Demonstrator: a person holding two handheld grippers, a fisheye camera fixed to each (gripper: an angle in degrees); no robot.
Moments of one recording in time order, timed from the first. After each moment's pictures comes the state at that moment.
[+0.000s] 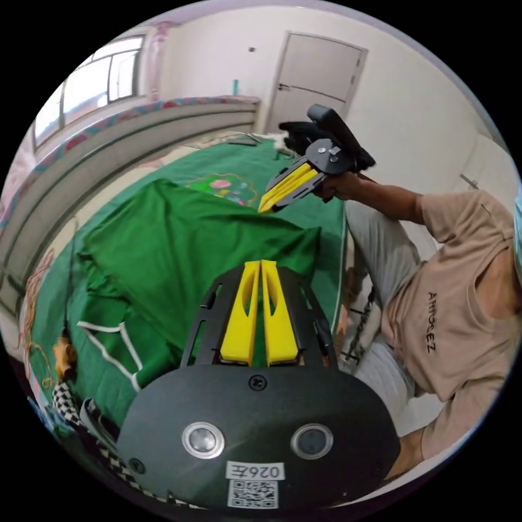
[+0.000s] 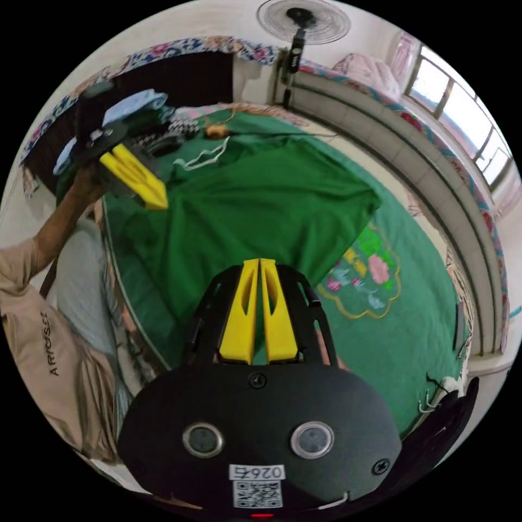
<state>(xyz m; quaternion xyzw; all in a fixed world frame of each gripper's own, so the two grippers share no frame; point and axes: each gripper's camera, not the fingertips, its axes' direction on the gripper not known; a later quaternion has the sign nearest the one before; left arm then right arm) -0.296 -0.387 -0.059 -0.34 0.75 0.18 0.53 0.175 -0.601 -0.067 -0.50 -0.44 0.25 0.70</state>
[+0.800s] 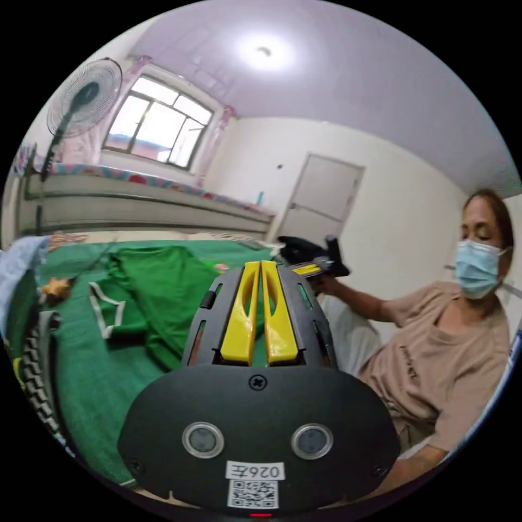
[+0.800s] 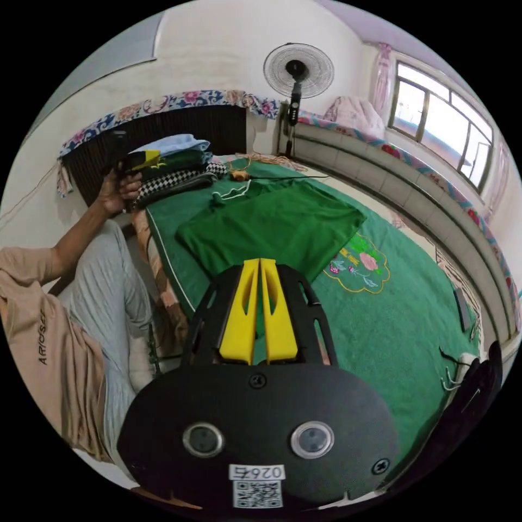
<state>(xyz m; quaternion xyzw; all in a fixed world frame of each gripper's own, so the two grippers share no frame) -0.525 -0.367 -0.170 -0.22 0.74 -0.17 0.61 0.288 -0.793 -0.356 -0.39 -0.41 0.32 0.76</state>
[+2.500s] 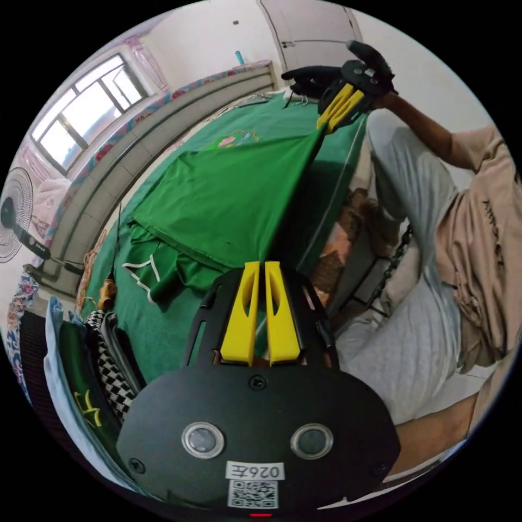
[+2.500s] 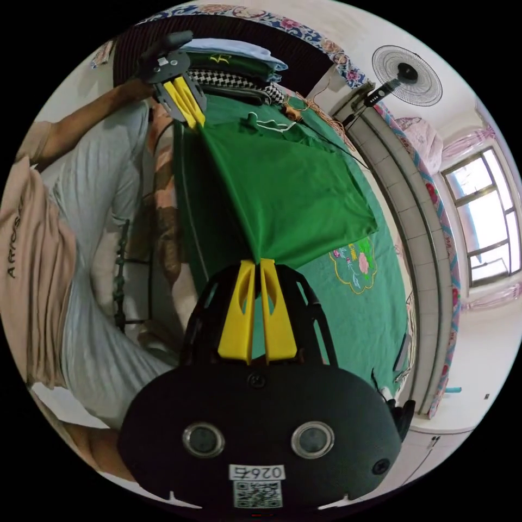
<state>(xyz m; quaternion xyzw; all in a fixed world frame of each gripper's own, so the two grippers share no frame) -0.363 -0.298 -0.336 -0.32 0.62 0.31 0.64 0.299 -0.893 -0.446 -0.43 -0.47 0.04 0.77</state>
